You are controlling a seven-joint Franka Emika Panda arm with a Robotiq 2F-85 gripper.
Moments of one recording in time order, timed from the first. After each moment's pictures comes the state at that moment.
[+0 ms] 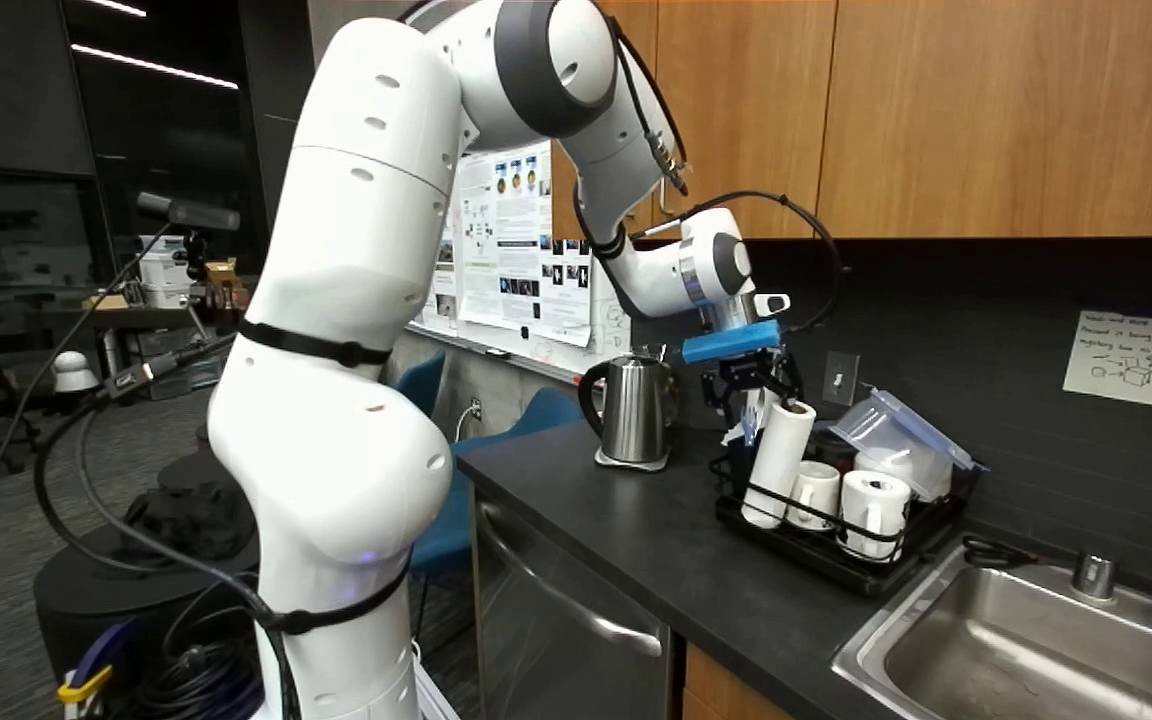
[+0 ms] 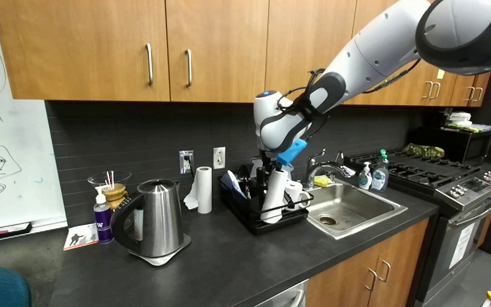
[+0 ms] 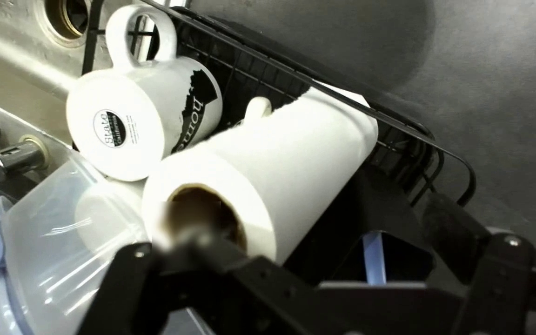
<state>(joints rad) 0.05 0.31 0.01 -1.91 -0.41 2.35 0.00</state>
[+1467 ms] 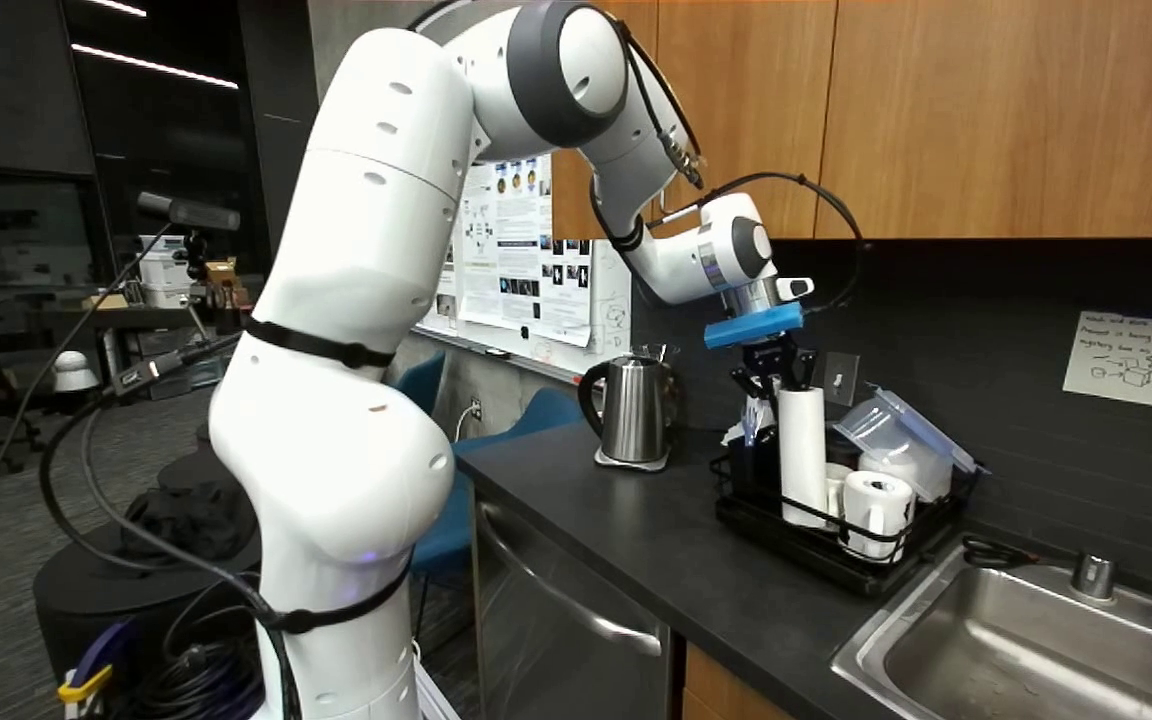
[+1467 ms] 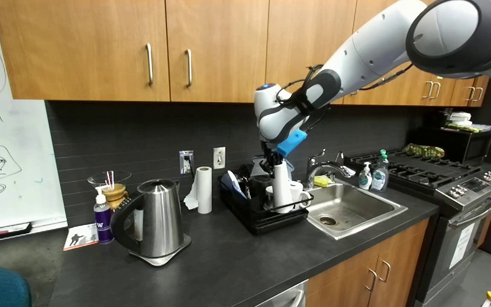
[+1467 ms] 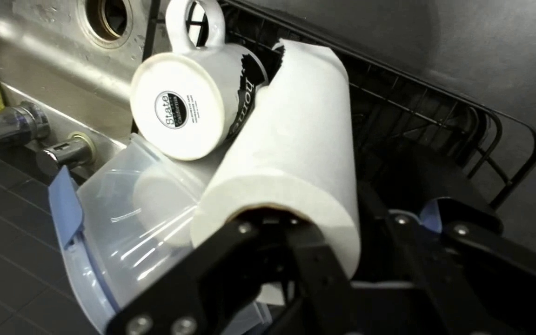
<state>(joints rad) 0.05 0.34 -0.03 -1.80 -0.42 2.28 0.00</state>
